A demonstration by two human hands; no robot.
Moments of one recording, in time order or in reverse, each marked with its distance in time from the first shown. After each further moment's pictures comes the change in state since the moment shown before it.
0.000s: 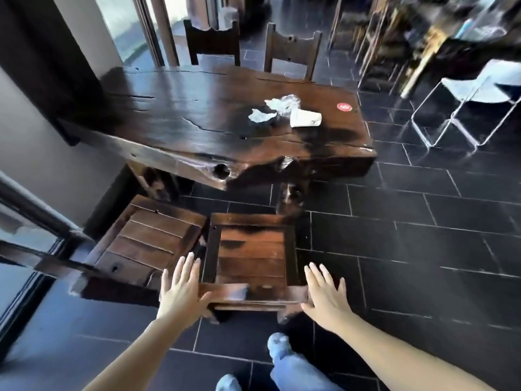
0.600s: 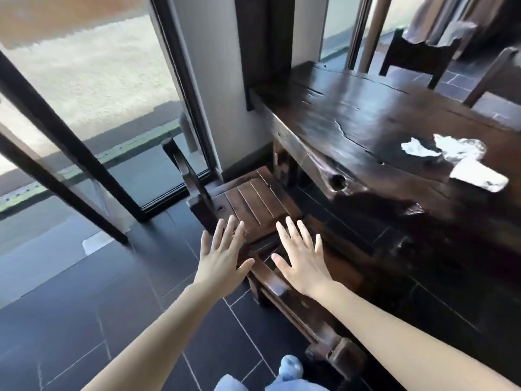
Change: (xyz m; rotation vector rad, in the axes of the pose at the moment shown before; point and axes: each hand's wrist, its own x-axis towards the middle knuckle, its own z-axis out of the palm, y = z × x) left_hand -0.065 0.067 -0.055 -0.094 0.203 -0.558; right_hand 0.070 -0.119 -0.093 0.030 0.082 -0.919
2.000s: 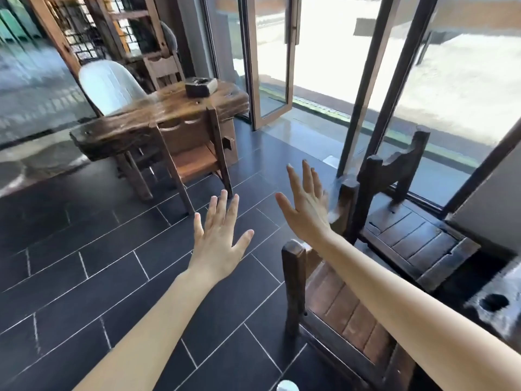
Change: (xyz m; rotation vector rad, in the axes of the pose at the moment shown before) left_hand -0.213 0.465 0.009 -0.179 0.603 -1.441; right_hand -0.147 0.099 -0.149 0.292 -0.378 -1.286
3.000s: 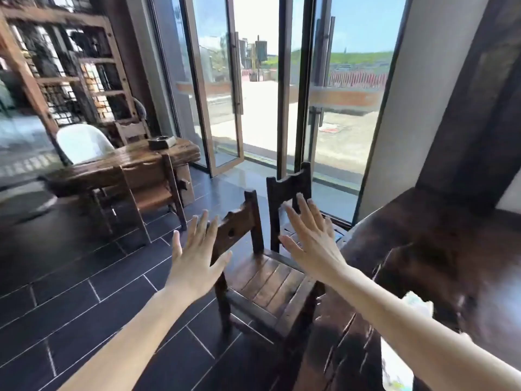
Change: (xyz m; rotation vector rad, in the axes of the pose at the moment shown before) left_hand -0.343 0.302 0.004 0.083 0.092 0.148; right_hand -0.436 0.109 -0.314 -0.216 0.054 -0.129
